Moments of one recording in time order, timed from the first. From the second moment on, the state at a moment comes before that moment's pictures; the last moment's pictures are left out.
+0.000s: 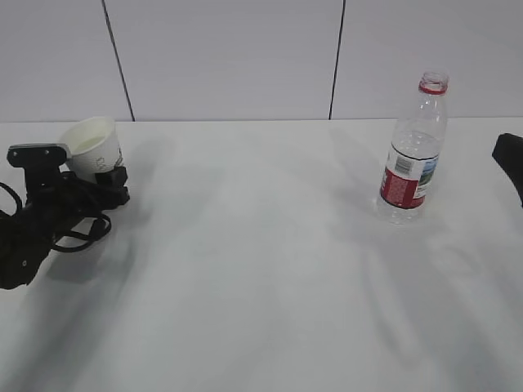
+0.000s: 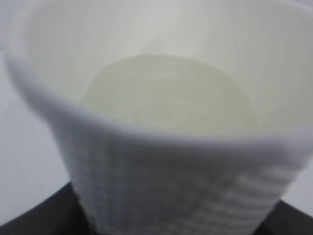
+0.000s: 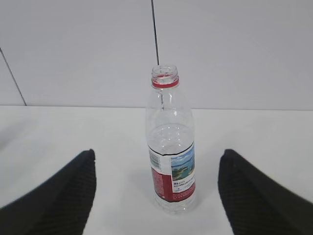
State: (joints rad) left arm -0.13 2.32 -0.91 0.04 -1.11 -0.19; right arm 0.22 0.93 -0.29 0.13 -0.36 -0.05
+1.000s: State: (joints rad) left arm -0.13 2.33 -0.91 0.08 -1.13 -0.19; right arm 0.22 0.93 -0.29 0.13 -0.36 -0.03
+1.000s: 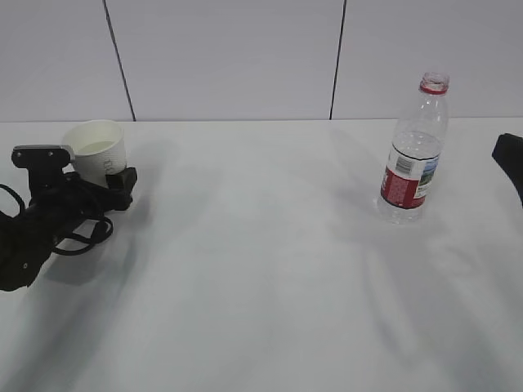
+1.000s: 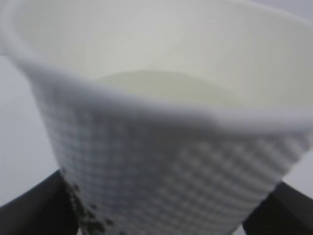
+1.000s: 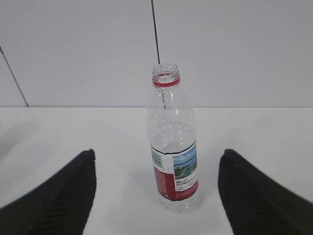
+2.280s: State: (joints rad) left arm -0.13 1.93 -0.47 0.11 -1.16 -0.18; right arm 0.22 0.93 -0.29 0.13 -0.34 -0.03
